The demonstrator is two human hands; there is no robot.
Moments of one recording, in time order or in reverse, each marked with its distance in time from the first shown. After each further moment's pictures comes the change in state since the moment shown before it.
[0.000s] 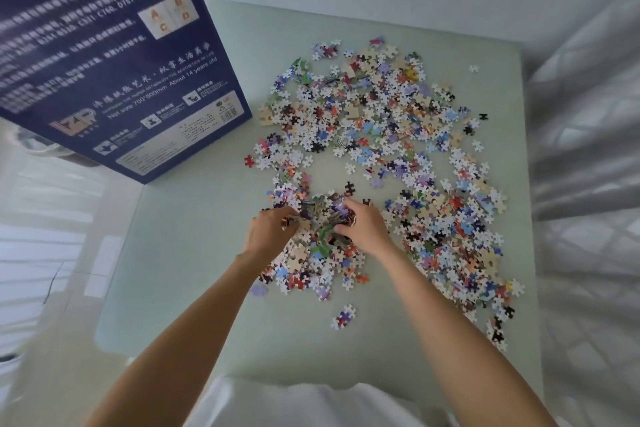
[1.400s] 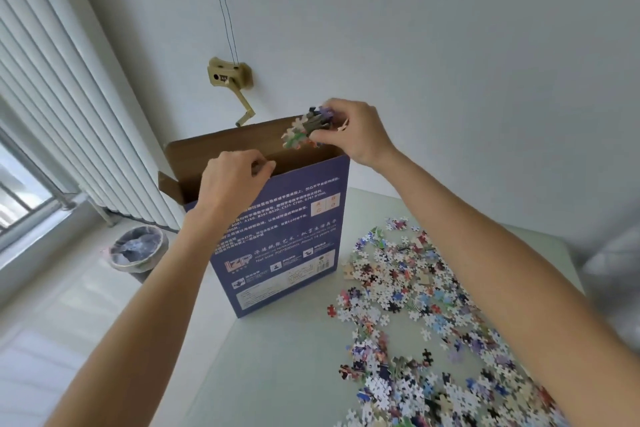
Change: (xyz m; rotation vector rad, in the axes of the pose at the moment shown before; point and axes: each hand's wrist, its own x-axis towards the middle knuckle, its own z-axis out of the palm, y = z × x) left_hand 0.021 0.024 -0.379 0.250 0.775 0.151; right_hand 0.069 -0.388 -0.175 0.127 0.378 -0.877
